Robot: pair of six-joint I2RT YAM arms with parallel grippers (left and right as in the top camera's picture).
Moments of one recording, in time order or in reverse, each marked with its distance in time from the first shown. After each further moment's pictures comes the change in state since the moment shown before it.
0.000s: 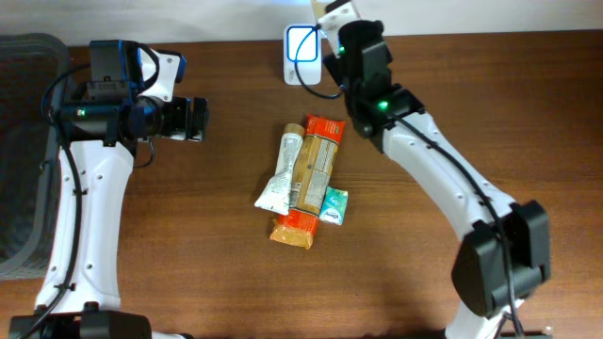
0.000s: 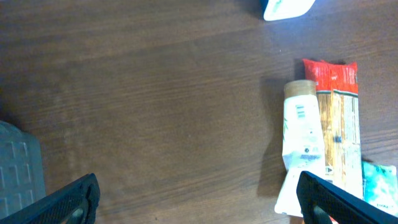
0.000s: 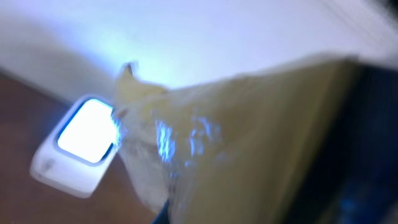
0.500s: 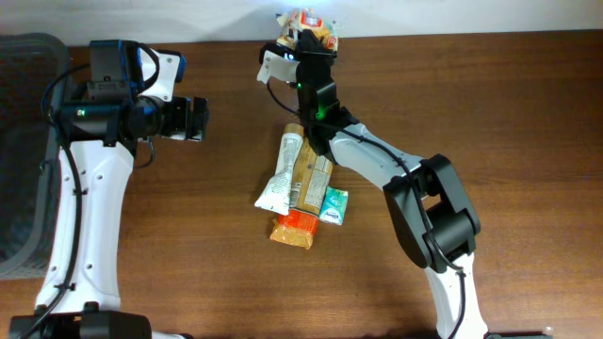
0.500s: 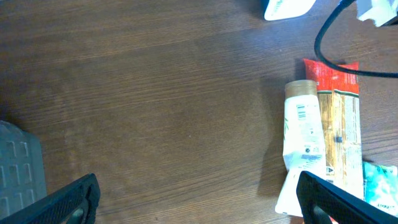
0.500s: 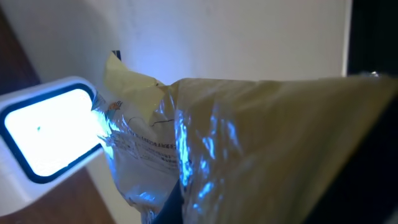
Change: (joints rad) left arm 0.000 0.000 0.000 -0.002 -0.003 0.000; right arm 0.084 0.345 0.005 0.607 0.042 -0.911
